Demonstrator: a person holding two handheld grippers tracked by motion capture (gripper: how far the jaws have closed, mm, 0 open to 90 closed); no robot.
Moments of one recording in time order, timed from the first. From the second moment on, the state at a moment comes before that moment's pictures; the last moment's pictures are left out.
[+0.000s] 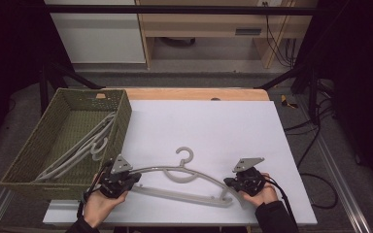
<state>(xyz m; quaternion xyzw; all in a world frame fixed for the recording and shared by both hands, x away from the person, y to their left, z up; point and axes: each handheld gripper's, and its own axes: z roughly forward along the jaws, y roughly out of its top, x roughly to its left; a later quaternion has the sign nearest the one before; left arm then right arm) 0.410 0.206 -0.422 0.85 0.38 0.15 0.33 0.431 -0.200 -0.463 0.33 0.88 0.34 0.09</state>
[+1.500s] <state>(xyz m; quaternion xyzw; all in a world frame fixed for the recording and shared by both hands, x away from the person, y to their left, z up) 0.404 0.232 -0.386 0.81 0.36 0.17 0.43 0.478 -0.078 -0.462 0.27 0.92 0.28 0.10</state>
